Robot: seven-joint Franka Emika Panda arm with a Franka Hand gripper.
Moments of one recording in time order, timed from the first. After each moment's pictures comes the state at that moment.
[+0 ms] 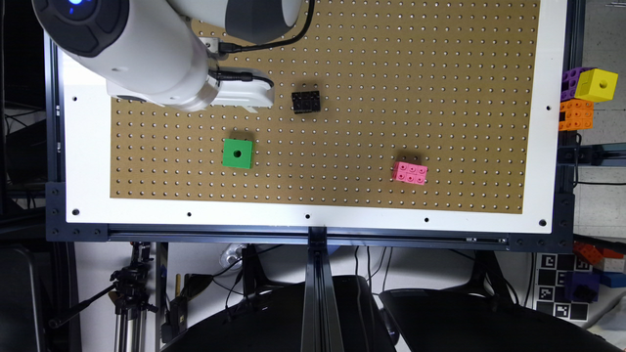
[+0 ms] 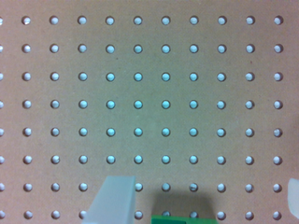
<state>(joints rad) -0.28 0.19 0.00 -2.24 0.00 2.45 0.52</state>
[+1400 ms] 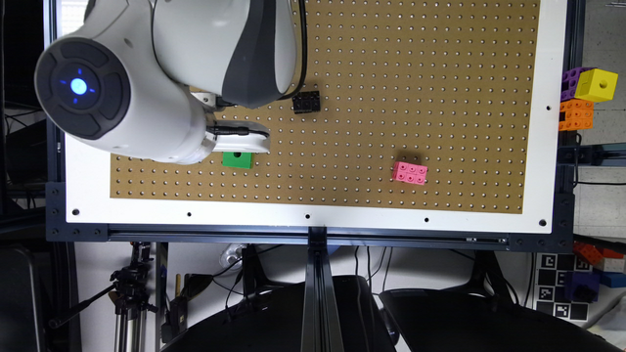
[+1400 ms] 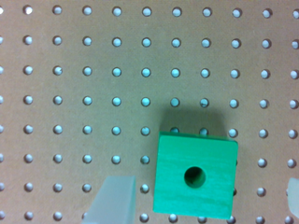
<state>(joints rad) -0.28 0.40 0.02 -2.01 0.00 2.46 0.52</state>
